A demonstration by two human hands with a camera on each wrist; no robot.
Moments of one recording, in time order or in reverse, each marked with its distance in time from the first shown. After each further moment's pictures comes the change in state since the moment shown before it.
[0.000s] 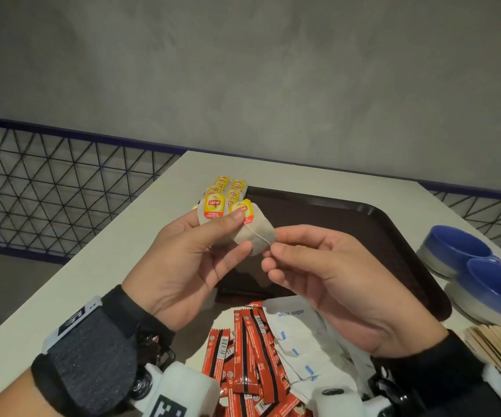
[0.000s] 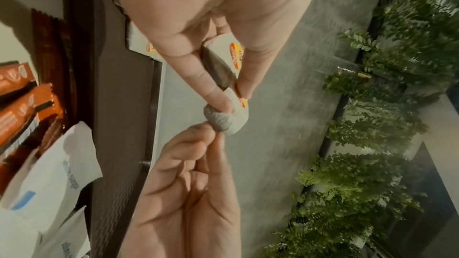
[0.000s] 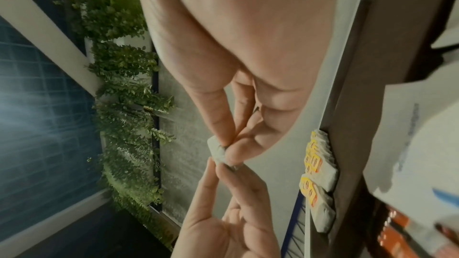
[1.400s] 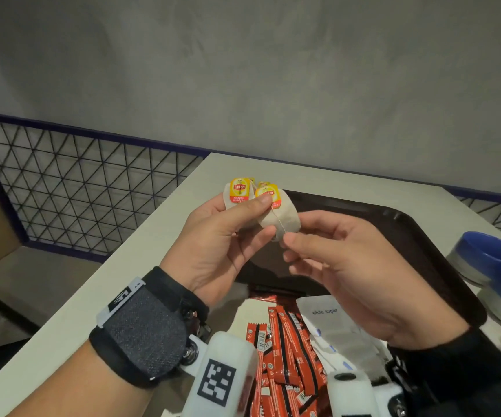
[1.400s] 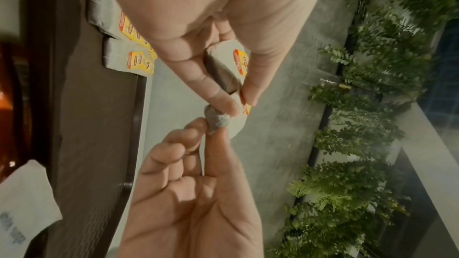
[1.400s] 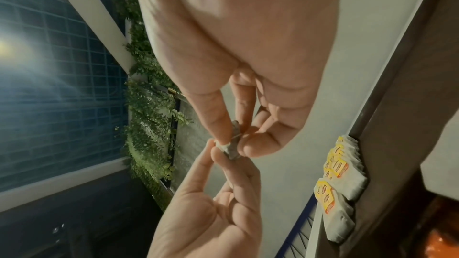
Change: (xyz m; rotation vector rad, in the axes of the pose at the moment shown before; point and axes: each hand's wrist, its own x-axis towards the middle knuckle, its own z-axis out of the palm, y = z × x) left_hand 0.002 0.019 -0.011 -0.010 -0.060 0.055; right_hand 0.006 0.002 0.028 -0.318 0.004 -0.175
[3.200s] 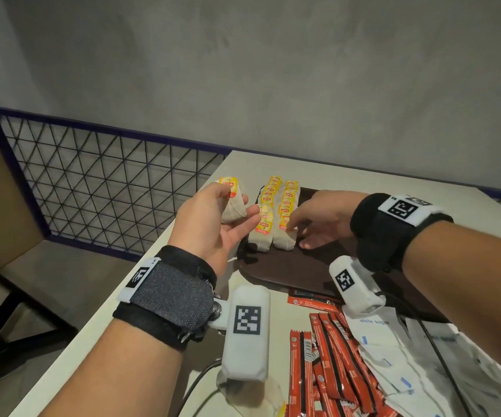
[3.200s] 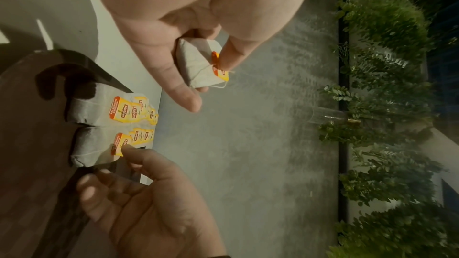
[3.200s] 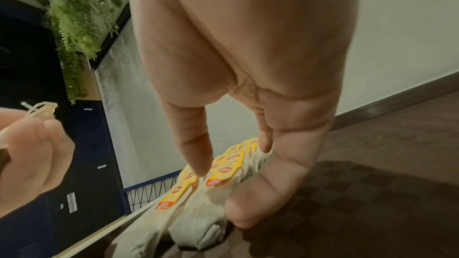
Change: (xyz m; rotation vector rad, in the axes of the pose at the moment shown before) left_hand 0.037 0.028 -0.050 -0.015 0.365 0.022; right_hand 0.169 0.023 0.013 -0.613 -0.061 0.560
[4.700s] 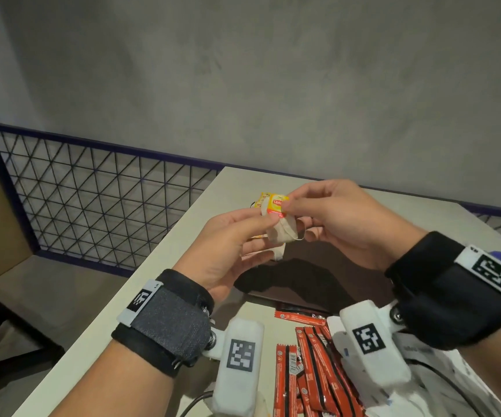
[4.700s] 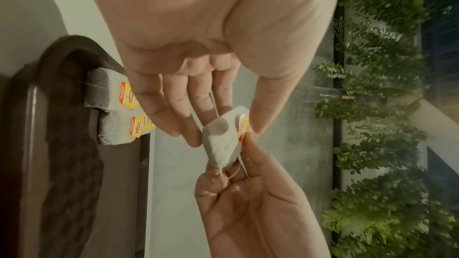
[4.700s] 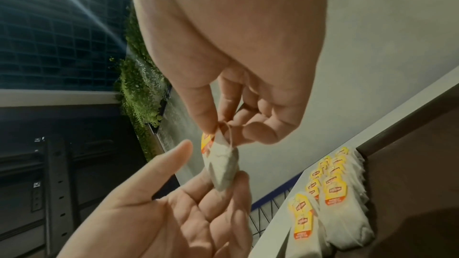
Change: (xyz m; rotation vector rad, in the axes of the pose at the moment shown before) left_hand -0.014 -0.014 0.009 0.368 -0.391 0.014; right_hand -0.102 0.003 -0.004 0.311 0.120 -0.557
